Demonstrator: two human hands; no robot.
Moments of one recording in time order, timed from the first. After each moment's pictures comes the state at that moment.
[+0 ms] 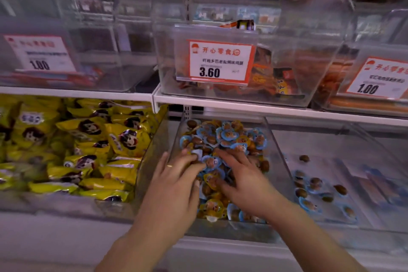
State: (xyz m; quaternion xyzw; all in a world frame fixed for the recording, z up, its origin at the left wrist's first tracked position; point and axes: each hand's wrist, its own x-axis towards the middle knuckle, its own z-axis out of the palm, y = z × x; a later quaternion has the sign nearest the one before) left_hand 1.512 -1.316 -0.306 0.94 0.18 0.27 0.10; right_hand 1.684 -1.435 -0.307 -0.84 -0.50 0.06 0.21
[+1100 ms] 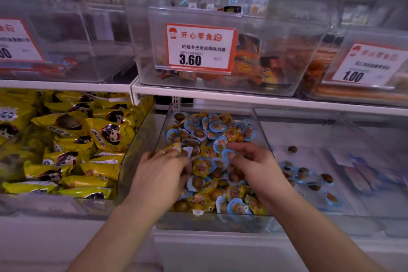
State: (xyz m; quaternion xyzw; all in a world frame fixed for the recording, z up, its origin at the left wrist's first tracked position) left_hand 1.544 -1.300 -0.298 0.96 0.23 0.14 0.00; right_hand 1.686 -1.455 -0.291 -0.70 -0.22 0.23 0.64
